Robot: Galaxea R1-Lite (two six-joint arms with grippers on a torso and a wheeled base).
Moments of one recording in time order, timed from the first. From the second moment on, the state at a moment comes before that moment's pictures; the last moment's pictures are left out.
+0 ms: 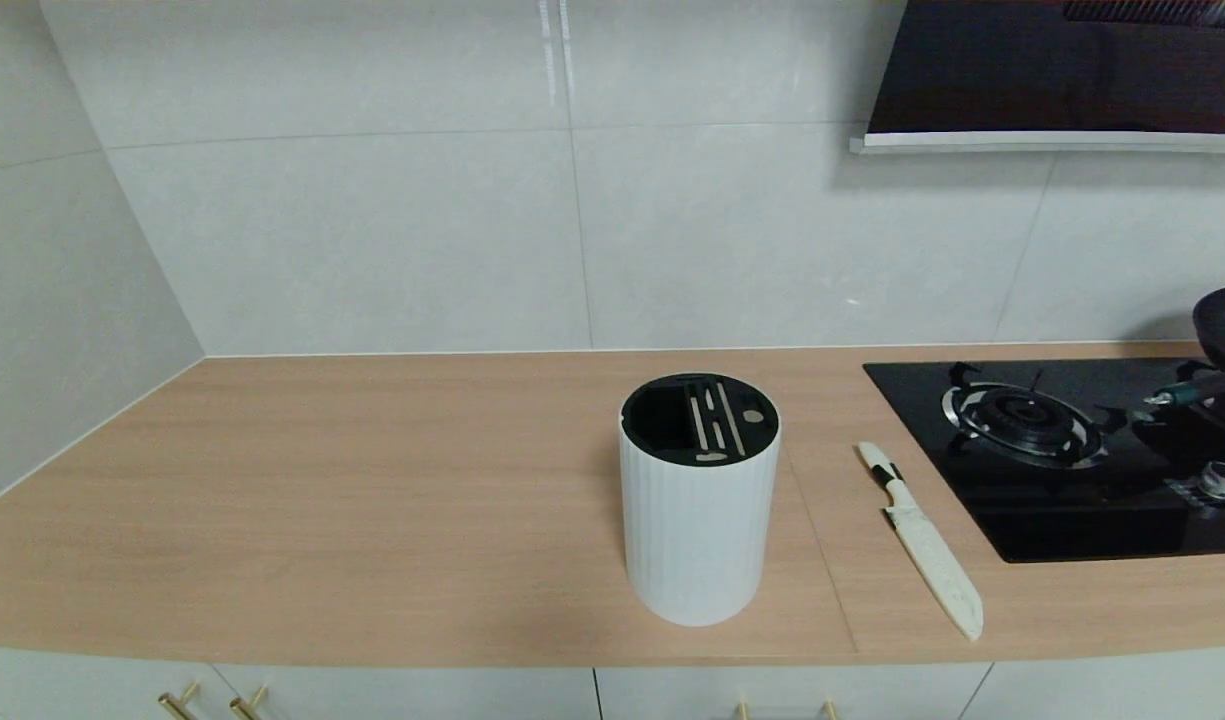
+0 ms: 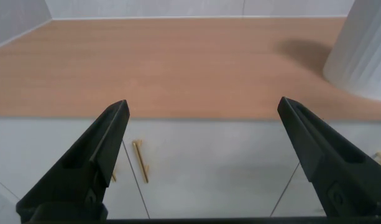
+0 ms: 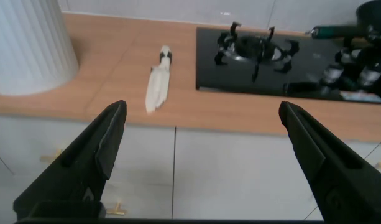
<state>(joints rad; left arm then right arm) 0.00 0.00 0.00 0.00 0.03 0.00 0.00 0.00 0.00 -0.02 0.02 -0.09</state>
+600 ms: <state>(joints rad) 0.00 0.00 0.00 0.00 0.03 0.00 0.00 0.00 0.00 -0.02 0.02 -0.09</state>
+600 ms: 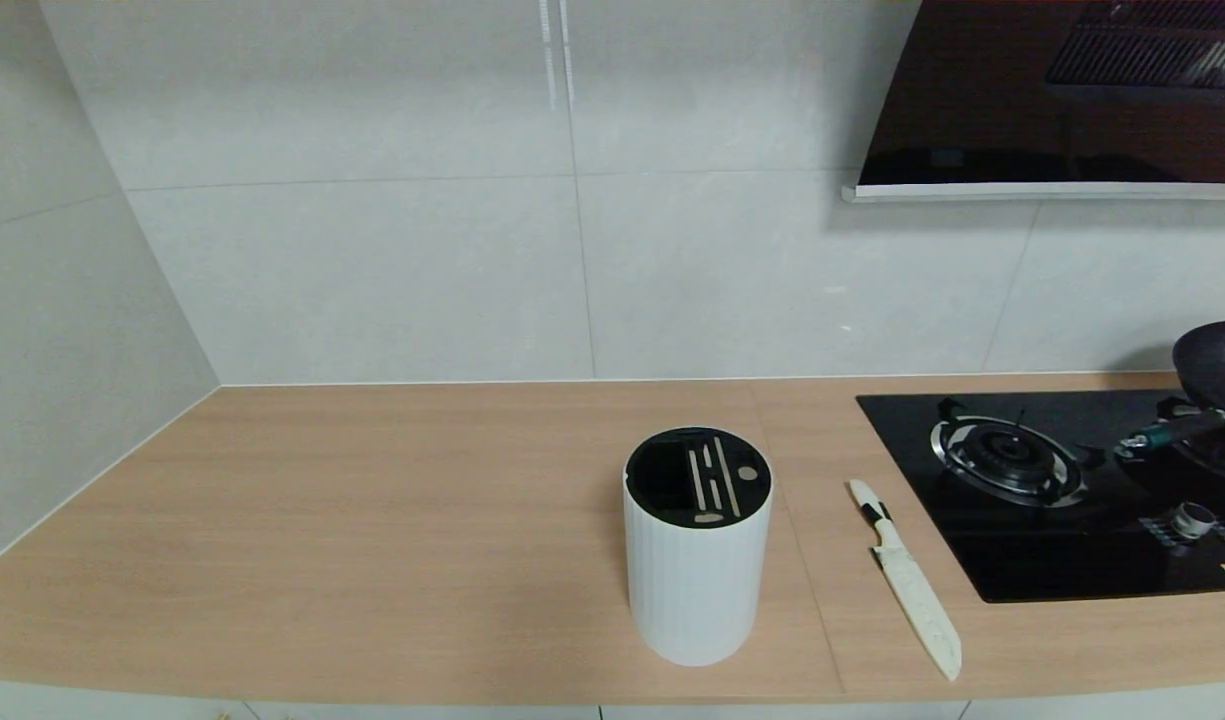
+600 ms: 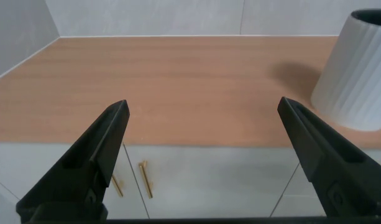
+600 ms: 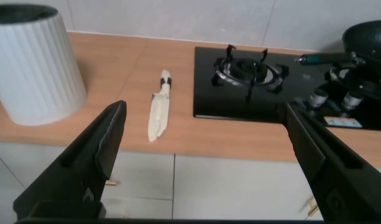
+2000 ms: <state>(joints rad) 0.00 0.00 0.00 0.00 0.03 0.00 0.13 0.81 -0.37 0.00 0.23 -0.04</state>
